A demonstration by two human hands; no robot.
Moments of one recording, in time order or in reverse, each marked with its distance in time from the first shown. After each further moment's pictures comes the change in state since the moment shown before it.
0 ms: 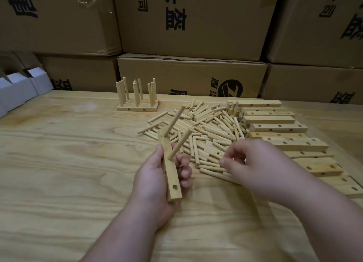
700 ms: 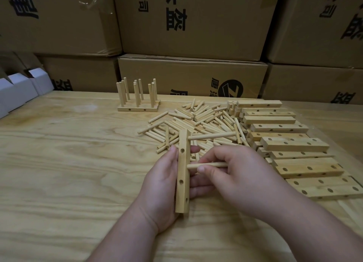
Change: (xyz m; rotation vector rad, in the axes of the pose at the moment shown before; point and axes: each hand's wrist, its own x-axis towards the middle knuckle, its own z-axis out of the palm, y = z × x) left_hand -0.013 -0.003 0.001 0.253 -0.305 -0.032; right_hand -0.014 -0.030 0.020 0.476 -0.118 -0.147
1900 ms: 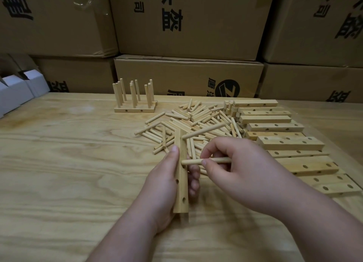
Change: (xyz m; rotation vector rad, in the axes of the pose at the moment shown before) left_hand 0.006 -0.007 0.002 0.195 0.265 0.041; right_hand -0.001 0.004 -0.017 -0.247 0.048 -0.134
